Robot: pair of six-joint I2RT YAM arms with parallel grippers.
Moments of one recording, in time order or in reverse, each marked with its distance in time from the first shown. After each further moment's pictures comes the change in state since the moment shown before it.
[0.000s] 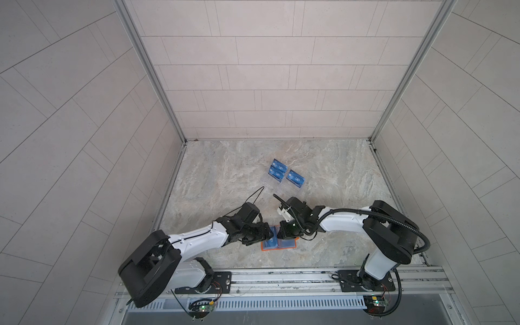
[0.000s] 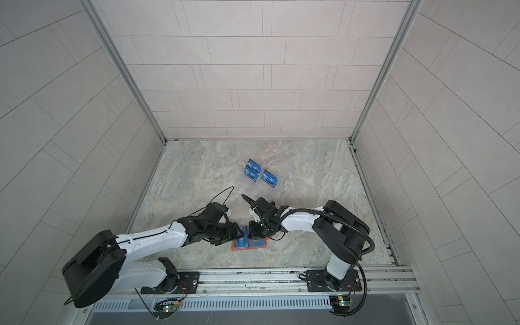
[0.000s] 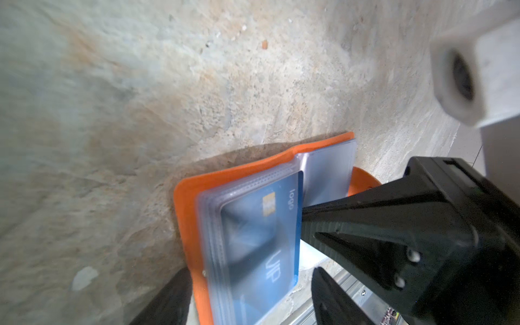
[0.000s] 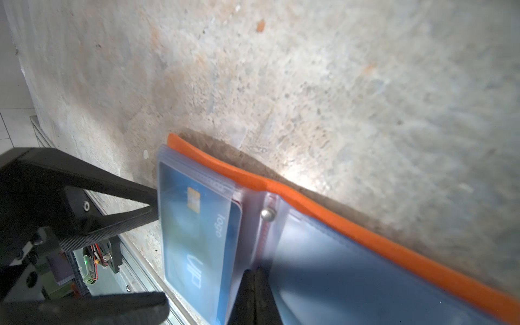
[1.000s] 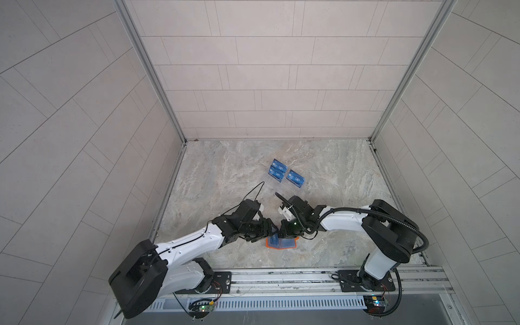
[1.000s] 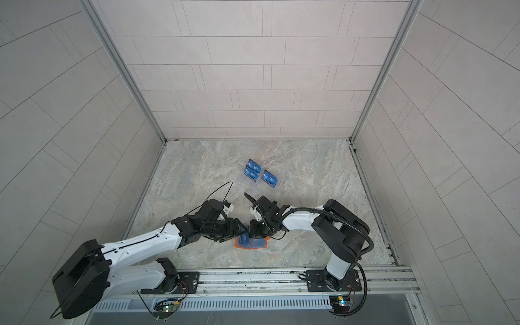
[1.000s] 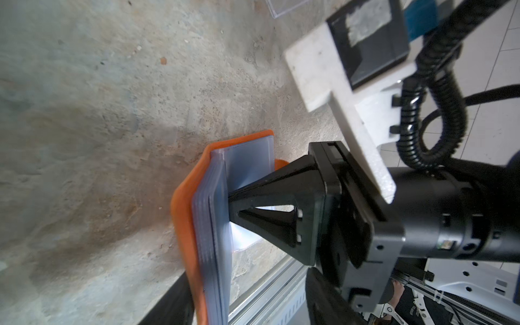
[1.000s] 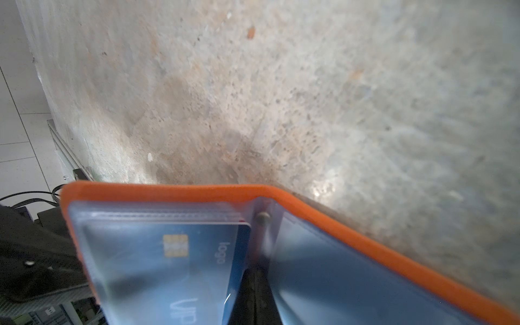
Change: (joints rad) left arm -0.021 -0.093 0.043 0.009 0.062 -0.055; right arm -0.024 0.007 -0.010 0.026 -0.043 0.006
